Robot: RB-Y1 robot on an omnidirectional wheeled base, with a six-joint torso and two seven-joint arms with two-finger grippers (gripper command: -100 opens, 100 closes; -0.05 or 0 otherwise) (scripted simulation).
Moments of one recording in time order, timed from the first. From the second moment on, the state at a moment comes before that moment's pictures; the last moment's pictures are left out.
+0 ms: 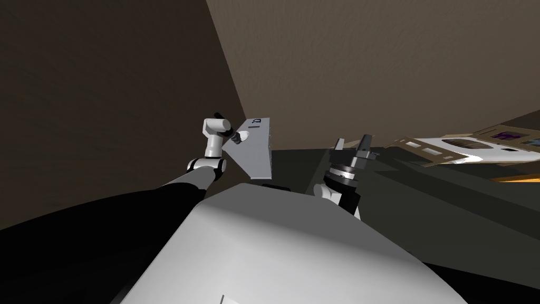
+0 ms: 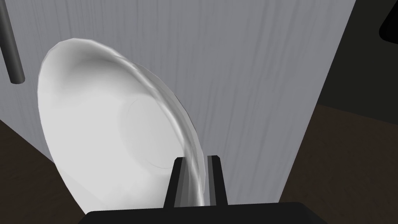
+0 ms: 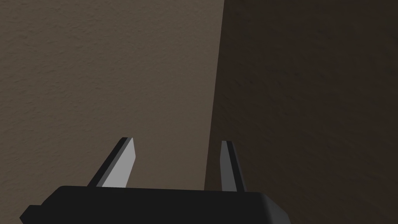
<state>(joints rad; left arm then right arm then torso) -0.66 0.73 0.21 -1.46 0.54 1.70 0.27 0.50 0.02 0.00 -2.38 -0.07 -0.43 -0.17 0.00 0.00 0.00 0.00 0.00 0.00</state>
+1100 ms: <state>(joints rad) -0.75 0.43 0.29 -1.63 0.23 1.88 0.21 0.50 0.02 0.00 -2.38 -0.07 -0.43 -0.17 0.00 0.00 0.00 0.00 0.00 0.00</state>
